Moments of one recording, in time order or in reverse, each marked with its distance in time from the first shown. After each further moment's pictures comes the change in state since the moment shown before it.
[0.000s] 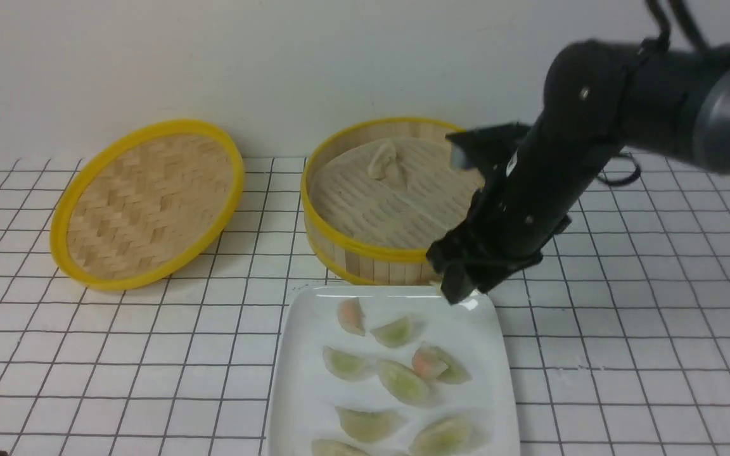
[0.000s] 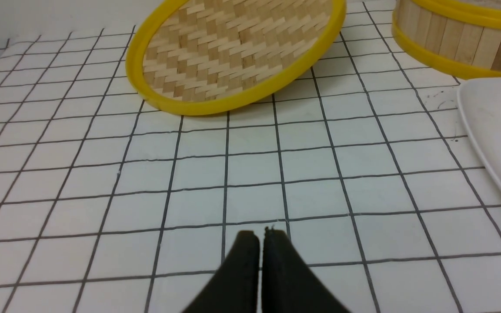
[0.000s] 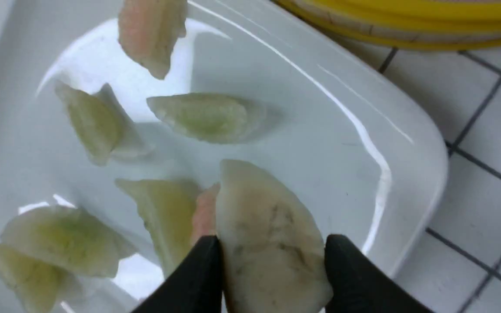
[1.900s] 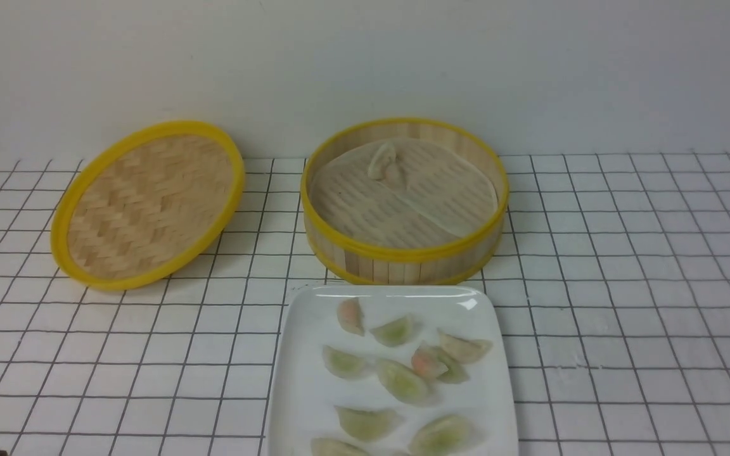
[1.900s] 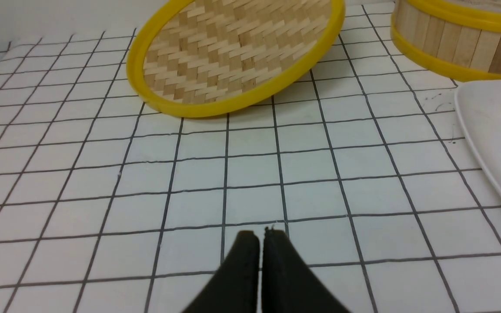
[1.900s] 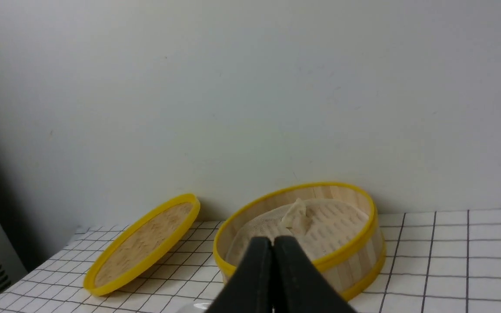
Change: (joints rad) right arm 0.002 -1.948 1.200 -0.466 -0.663 0.606; left arm 0.000 -0.003 0.000 0.000 -0.001 0.000
